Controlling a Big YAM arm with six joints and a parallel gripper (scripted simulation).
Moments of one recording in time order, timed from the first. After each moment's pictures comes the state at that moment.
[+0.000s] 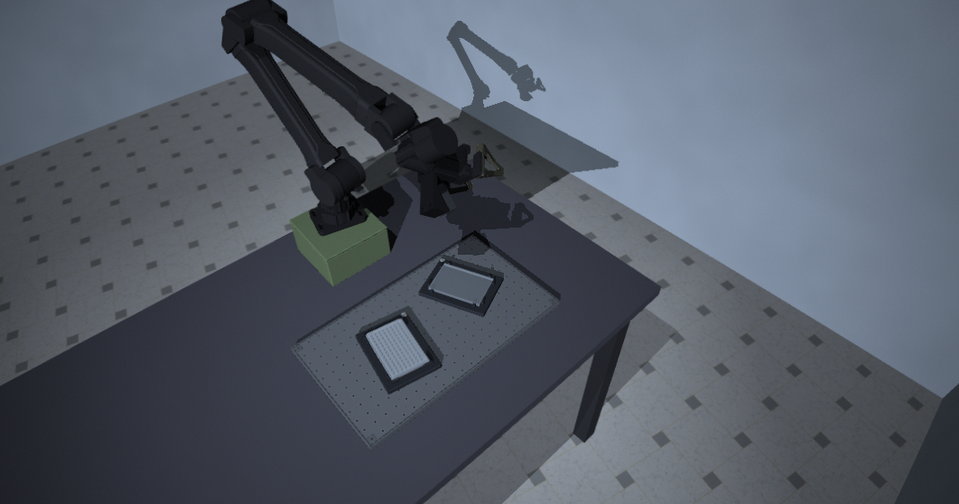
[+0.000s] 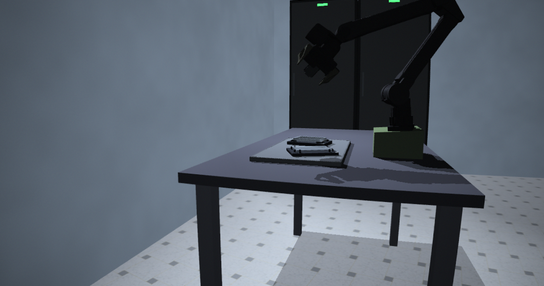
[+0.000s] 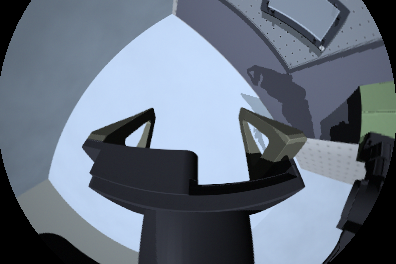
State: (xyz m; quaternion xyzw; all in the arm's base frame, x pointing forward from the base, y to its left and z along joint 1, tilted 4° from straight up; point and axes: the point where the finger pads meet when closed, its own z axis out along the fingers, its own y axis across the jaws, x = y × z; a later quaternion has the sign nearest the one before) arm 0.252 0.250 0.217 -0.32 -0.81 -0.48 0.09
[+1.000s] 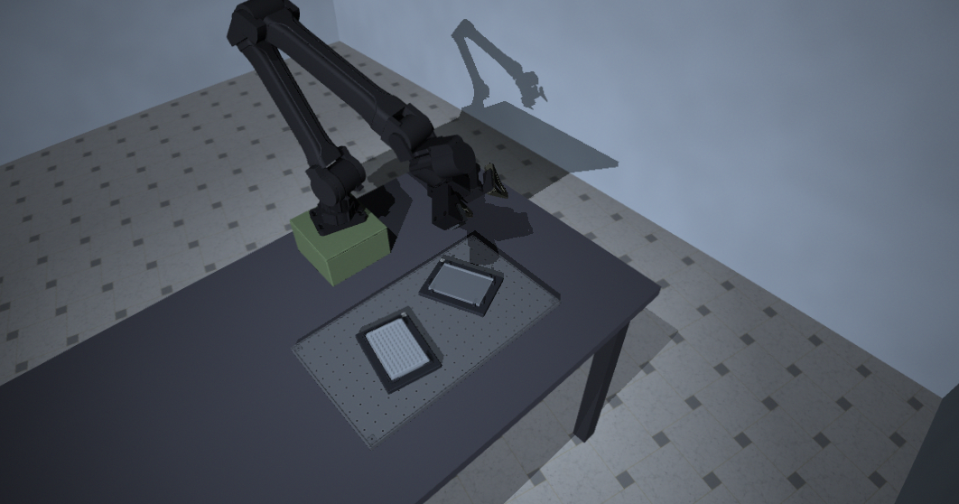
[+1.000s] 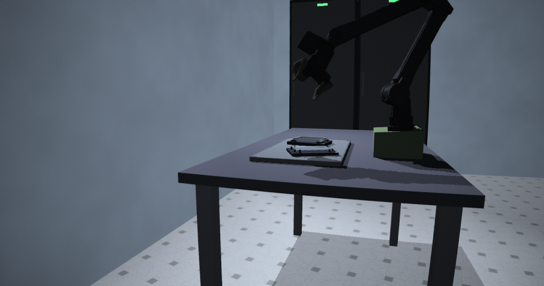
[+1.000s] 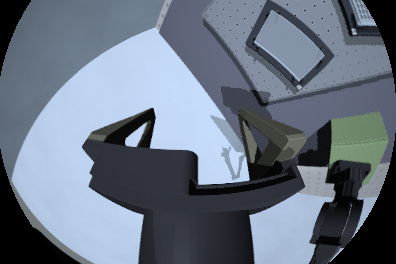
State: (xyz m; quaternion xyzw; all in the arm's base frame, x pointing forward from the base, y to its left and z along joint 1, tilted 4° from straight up) arm 0.276 0.246 0.167 -0.25 -0.88 -0.39 0.00
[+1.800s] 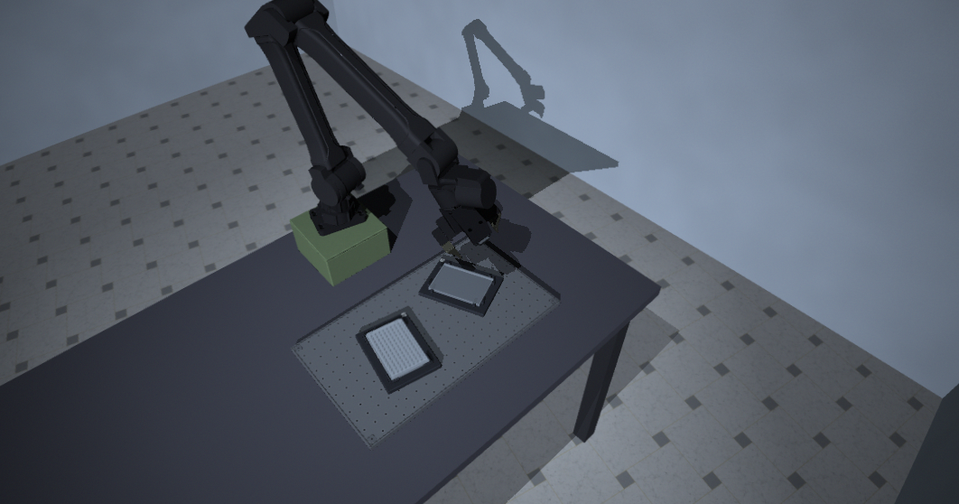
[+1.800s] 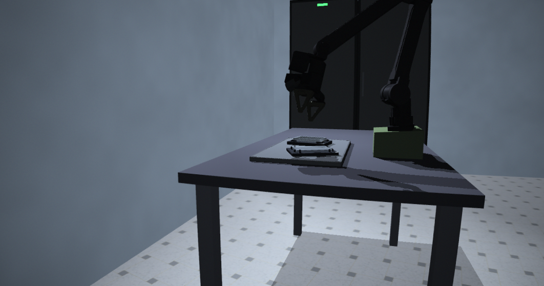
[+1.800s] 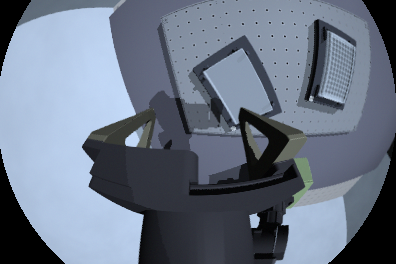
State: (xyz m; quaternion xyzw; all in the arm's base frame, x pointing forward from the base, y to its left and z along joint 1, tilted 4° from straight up) arm 0.289 0.219 0.078 -0.01 -0.98 -0.20 -0.07
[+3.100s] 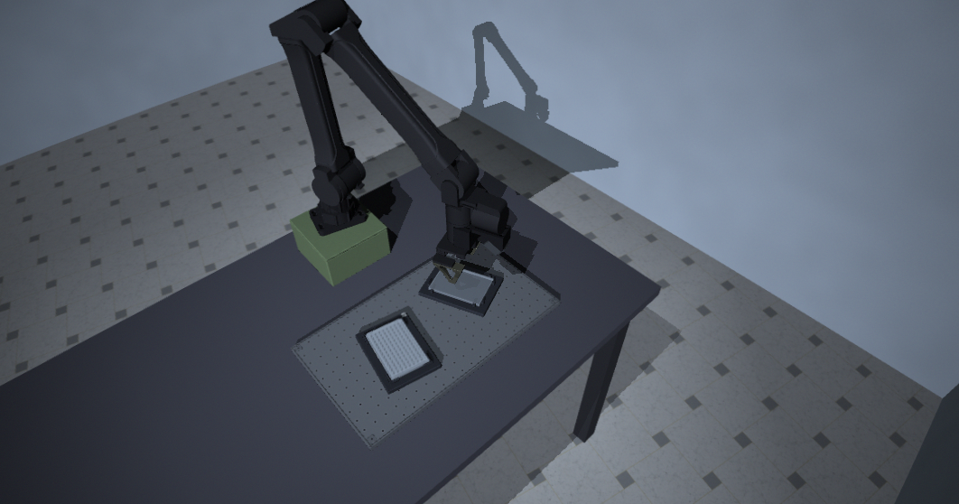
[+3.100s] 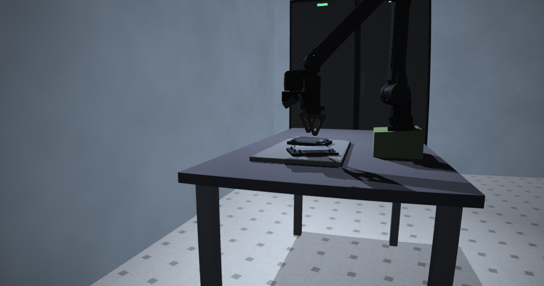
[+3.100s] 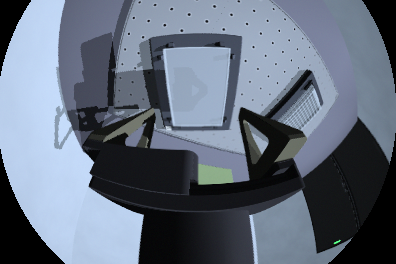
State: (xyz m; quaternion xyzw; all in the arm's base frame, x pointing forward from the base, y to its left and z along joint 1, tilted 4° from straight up) arm 0.286 0.184 0.015 0.30 -0.95 0.00 -0.04
